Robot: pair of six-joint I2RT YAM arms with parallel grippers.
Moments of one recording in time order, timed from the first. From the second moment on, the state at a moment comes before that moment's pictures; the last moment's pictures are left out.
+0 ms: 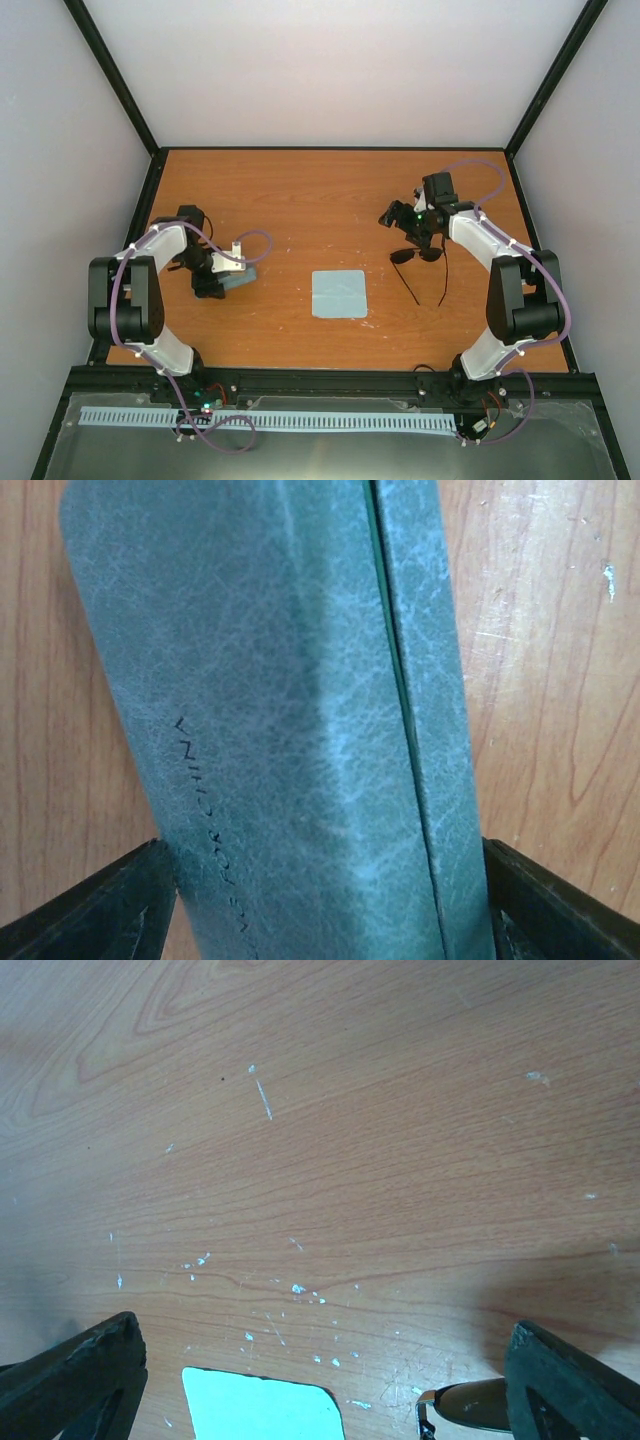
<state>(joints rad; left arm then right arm) 0.04 1.60 0.95 -0.94 0.23 1.41 0.18 1.64 1.11 -0.48 -0.40 0.59</state>
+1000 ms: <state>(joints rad) 0.04 1.50 0.84 -0.89 0.26 1.36 0.19 1.65 1.08 -0.47 -0.40 0.59</state>
